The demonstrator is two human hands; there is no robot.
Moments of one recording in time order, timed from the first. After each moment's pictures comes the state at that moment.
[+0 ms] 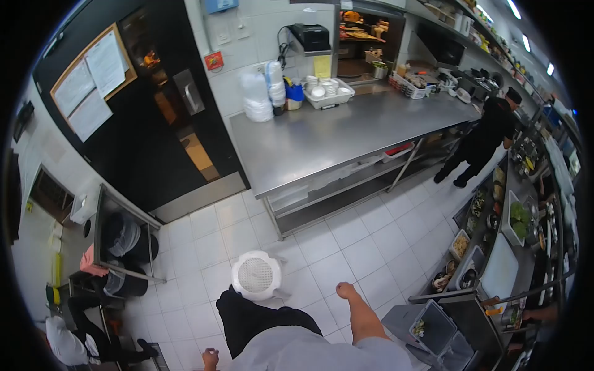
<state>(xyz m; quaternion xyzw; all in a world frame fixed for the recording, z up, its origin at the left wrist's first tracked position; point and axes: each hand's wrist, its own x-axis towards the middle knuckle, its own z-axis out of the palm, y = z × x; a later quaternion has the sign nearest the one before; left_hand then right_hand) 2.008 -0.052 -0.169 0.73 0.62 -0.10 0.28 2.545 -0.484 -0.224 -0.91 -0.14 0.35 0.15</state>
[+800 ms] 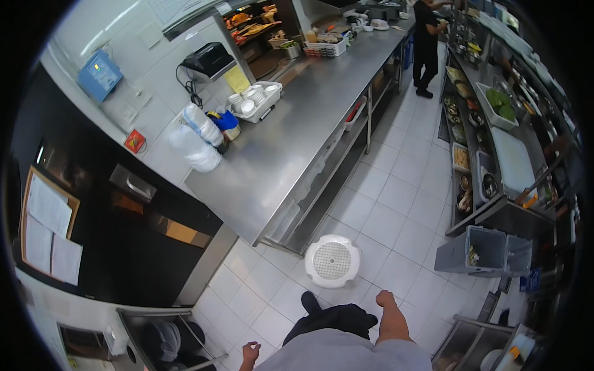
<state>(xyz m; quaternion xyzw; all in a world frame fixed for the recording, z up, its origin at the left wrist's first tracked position) 2.294 0.184 -0.168 0.90 0.29 -0.16 0.27 2.438 -0.423 -0.291 -0.87 0.21 0.36 0.24</state>
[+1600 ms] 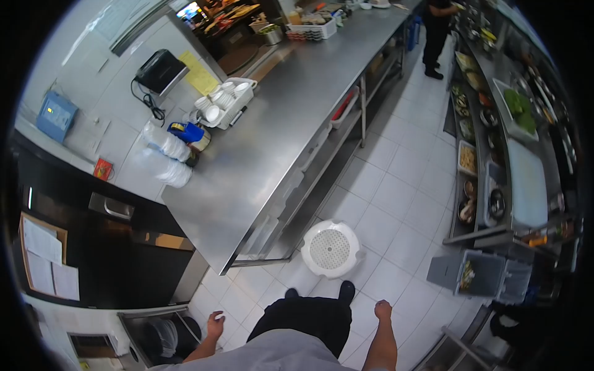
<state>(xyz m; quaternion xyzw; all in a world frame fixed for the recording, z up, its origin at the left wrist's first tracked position) 2.539 0.113 -0.087 0.92 0.25 -0.08 0.30 2.486 -0.535 -0.323 -0.83 0.38 0.25 0.32</state>
